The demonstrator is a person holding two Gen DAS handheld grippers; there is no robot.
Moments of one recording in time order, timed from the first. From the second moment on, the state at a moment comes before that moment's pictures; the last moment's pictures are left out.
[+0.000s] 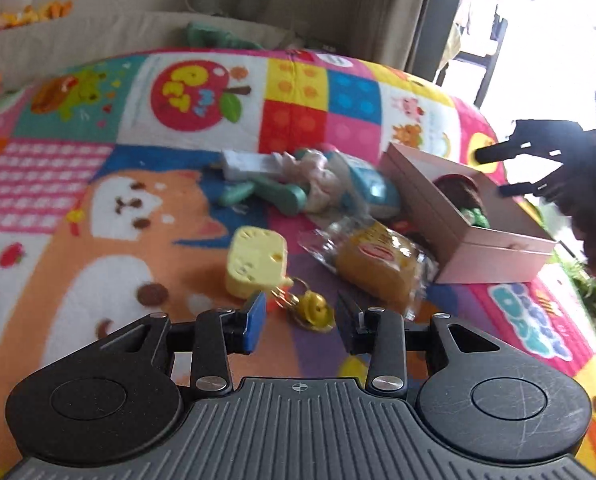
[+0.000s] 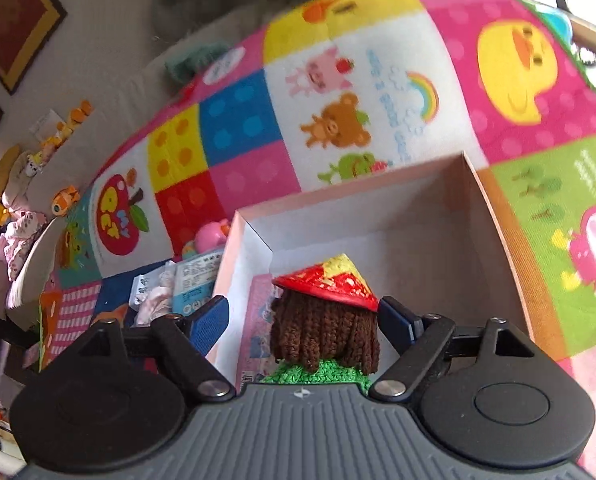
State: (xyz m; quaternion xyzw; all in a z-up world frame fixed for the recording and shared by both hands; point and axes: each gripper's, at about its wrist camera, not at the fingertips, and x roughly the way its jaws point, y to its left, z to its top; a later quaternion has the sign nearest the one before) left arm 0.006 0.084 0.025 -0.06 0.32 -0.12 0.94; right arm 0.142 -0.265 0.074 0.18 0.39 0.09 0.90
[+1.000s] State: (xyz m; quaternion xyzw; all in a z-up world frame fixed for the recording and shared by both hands) left arm -0.016 0.102 0.011 -0.07 0.36 -0.10 0.93; right arm 0.056 -0.057 0.011 -0.21 0.26 0.20 0.92
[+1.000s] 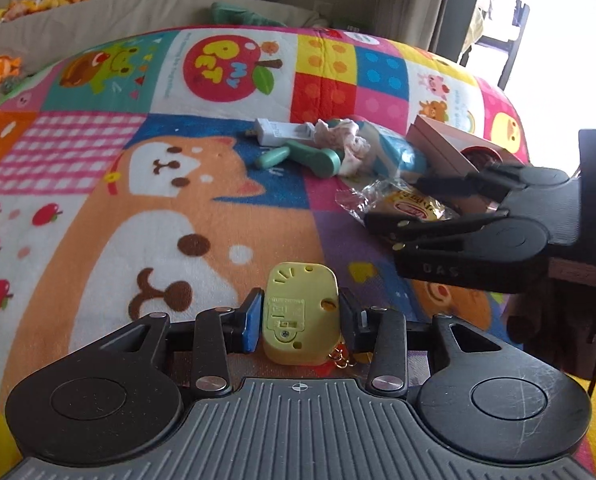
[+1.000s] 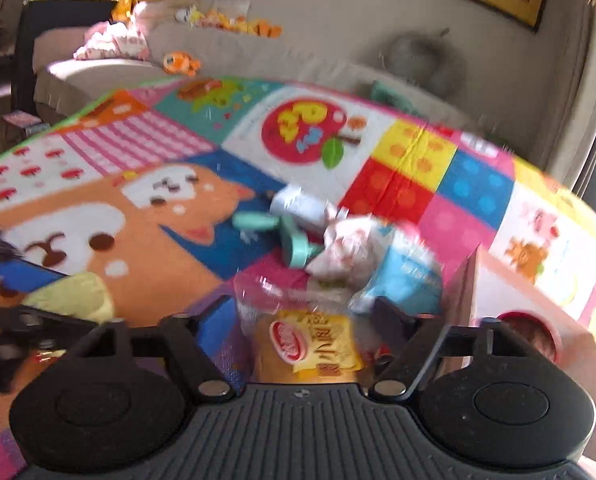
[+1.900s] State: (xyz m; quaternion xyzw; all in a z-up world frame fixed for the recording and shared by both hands) left arm -0.069 0.001 0.038 0.04 0.37 -0.24 0.90; right arm -0.107 -0.199 0.019 -0.12 0.32 0.18 0.92
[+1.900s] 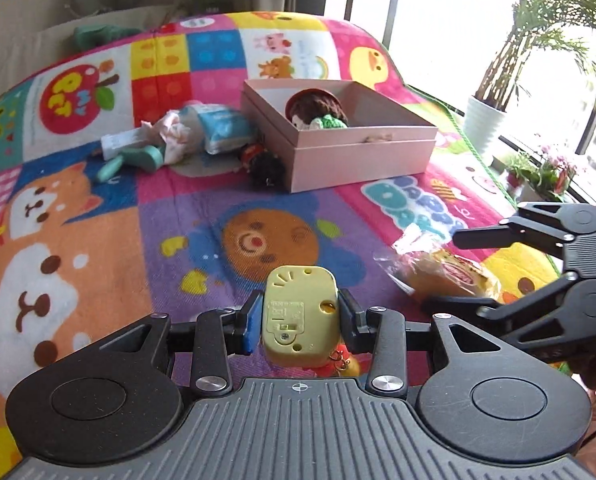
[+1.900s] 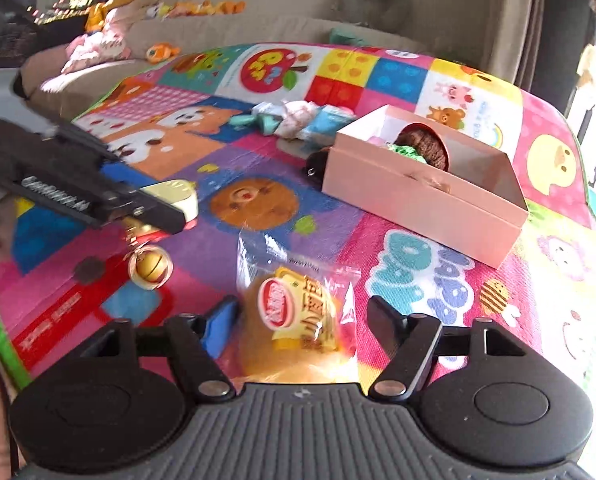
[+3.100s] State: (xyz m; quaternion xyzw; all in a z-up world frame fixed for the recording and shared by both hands) left arm 0.112 -0.075 0.080 -0.05 0.32 -0.21 0.92; right arm -0.097 -0.316 0.080 0.05 0.21 0.10 0.97
